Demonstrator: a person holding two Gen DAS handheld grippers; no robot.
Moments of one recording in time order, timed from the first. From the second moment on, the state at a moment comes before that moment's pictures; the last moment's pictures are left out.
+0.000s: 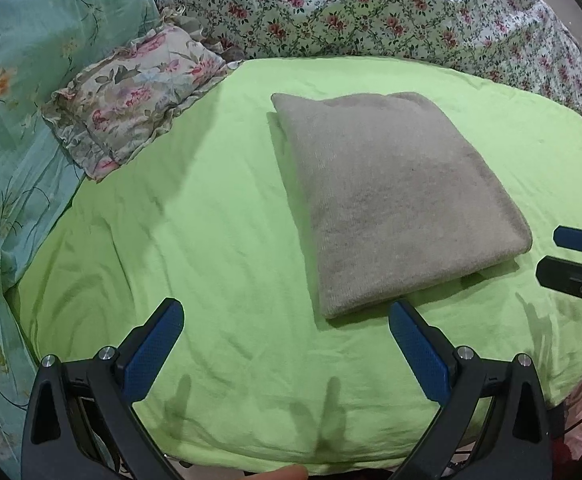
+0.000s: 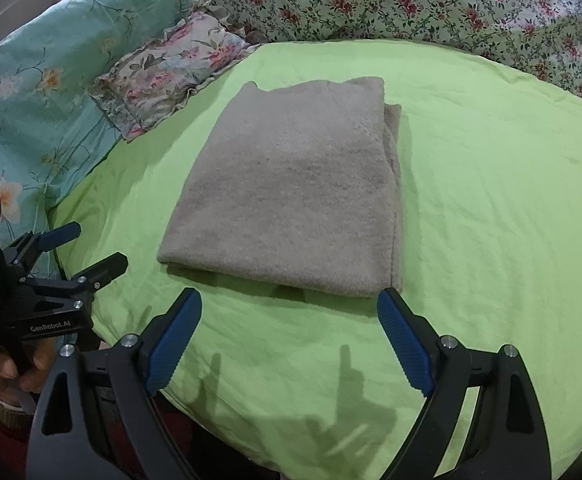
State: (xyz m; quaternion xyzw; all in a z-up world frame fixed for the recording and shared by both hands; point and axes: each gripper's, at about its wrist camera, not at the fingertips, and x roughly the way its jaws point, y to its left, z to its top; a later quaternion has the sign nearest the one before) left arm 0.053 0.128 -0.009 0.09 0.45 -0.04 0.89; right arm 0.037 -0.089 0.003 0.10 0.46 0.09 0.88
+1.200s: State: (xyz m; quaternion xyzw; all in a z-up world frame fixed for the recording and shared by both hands) left arm 0.080 0.122 -0.003 0.07 0.44 -0.03 0.89; right arm 0.070 -0.090 0.004 0.10 0.46 0.10 0.88
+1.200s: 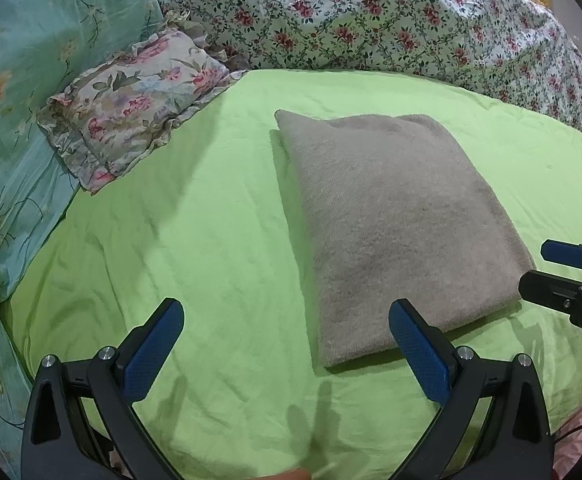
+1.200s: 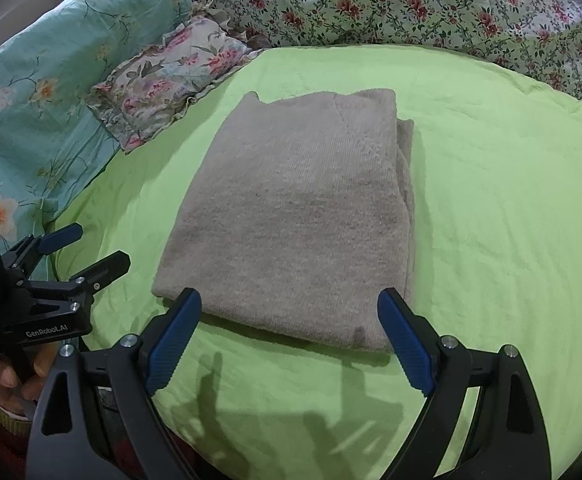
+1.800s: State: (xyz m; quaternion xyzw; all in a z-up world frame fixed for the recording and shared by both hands) left arm 0.079 0.115 0.000 0.07 0.44 -0.03 0.90; right arm 0.078 -0.090 0.005 0.10 0.45 0.10 0.88
